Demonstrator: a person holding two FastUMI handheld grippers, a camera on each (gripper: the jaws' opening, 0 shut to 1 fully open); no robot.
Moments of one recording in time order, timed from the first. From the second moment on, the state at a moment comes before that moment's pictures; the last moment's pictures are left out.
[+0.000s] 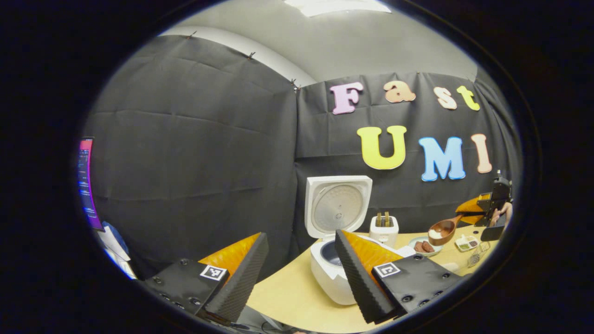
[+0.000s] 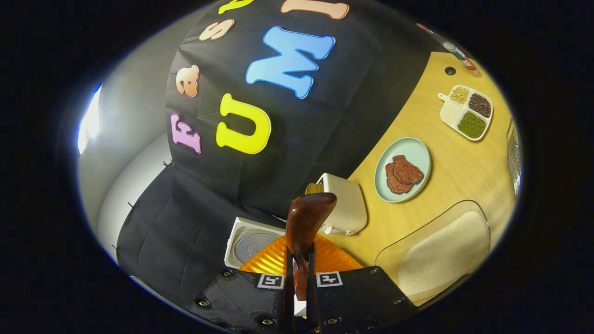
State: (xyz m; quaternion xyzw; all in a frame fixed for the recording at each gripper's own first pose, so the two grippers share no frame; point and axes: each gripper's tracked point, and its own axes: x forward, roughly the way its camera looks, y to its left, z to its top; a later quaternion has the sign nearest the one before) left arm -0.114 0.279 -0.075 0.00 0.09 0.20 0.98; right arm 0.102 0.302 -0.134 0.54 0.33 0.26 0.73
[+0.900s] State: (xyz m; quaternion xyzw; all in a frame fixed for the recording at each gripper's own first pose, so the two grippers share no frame) left arm -0.189 0.343 -0.090 0.00 0.12 0.28 0.95; right arm 0.096 0.464 -0.130 0.45 0.35 0.33 0.75
